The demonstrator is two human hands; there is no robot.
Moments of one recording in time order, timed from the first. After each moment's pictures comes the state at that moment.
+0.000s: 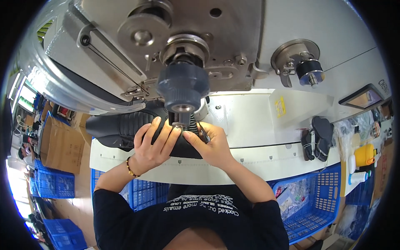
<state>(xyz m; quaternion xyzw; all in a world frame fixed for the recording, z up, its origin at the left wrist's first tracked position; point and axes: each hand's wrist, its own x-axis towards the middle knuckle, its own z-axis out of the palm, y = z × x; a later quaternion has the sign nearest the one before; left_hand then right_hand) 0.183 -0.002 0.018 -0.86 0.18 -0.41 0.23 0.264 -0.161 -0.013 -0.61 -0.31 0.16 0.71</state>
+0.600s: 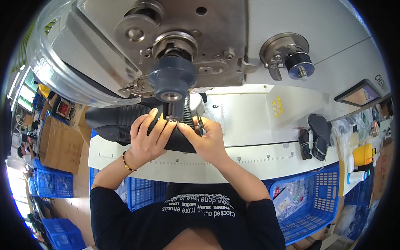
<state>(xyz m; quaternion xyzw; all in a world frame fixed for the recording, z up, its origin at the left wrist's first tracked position) 0.191 0.003 0.019 -0.87 0.18 -0.41 0.20 0.262 -0.155 0.002 -0.61 -0.26 0.16 0.74</state>
